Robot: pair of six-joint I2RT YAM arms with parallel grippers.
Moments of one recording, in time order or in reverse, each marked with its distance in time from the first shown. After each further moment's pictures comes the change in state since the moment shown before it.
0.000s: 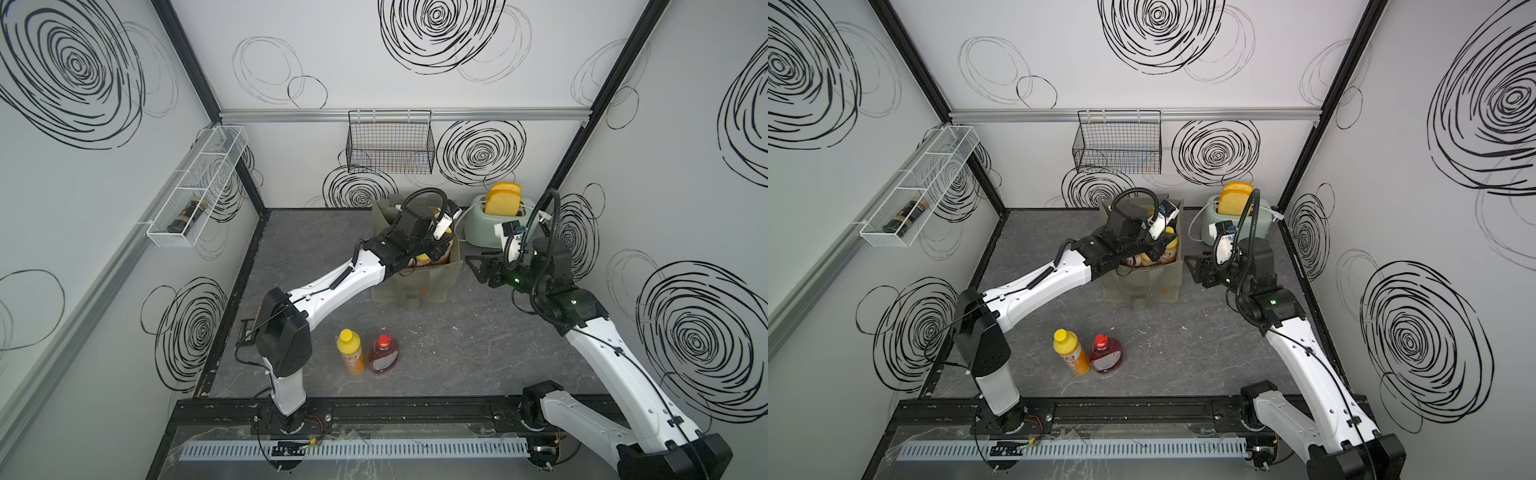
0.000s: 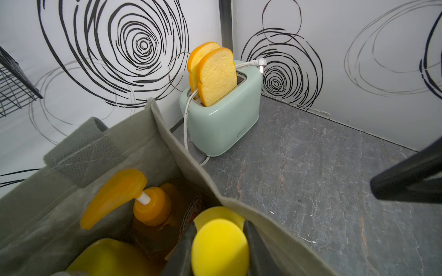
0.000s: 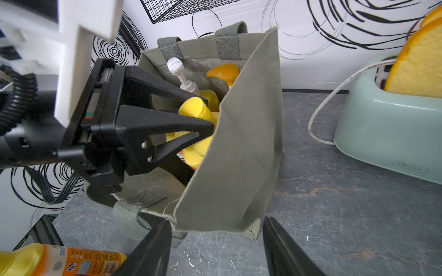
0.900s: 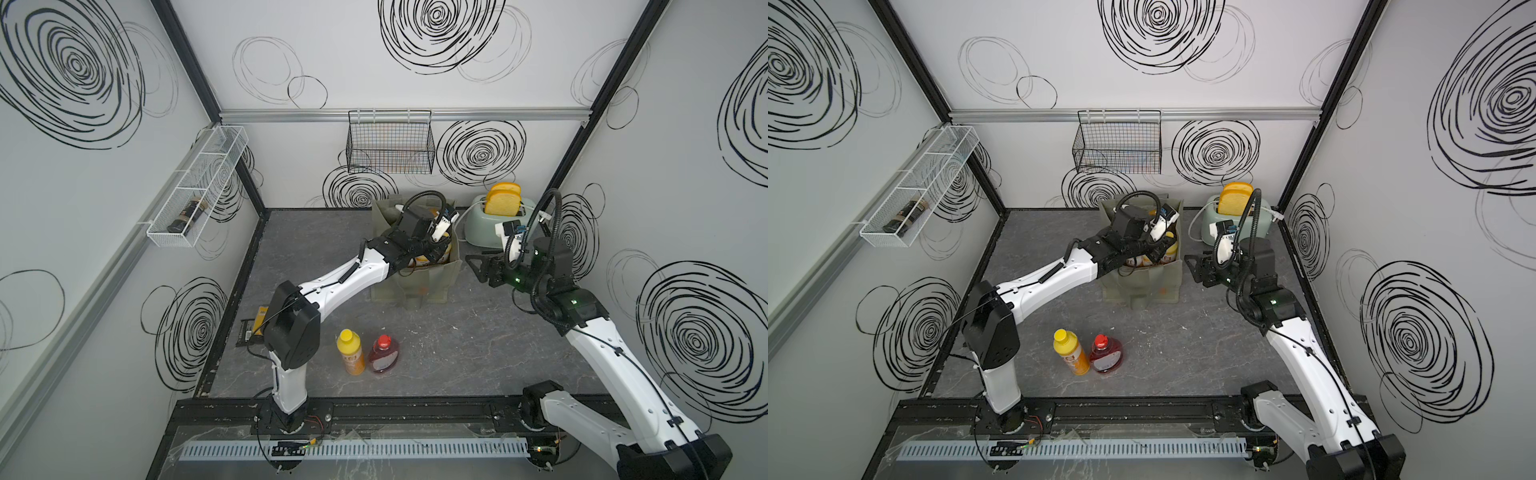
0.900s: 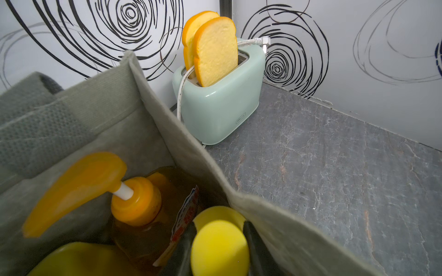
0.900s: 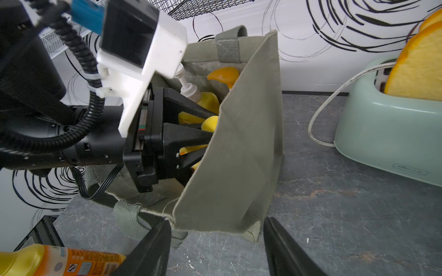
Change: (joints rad) left arm 0.027 0.064 -0.008 0.028 0.060 -0.021; right arm -0.006 0.000 0.000 0.008 -0.005 0.000
